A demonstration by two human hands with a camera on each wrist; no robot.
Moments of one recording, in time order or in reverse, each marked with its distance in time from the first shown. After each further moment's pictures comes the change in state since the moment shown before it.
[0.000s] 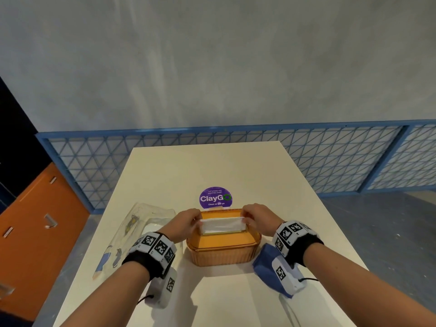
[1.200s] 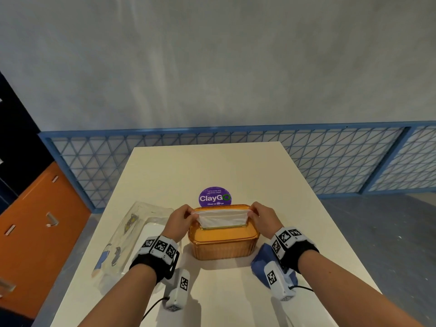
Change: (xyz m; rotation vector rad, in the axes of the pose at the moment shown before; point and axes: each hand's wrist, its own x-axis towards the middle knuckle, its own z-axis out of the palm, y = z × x) left_hand 0.003 -0.005 0.017 -0.482 0.304 -0.196; right_hand -0.003 0.011 0.013 0.340 0.211 0.270
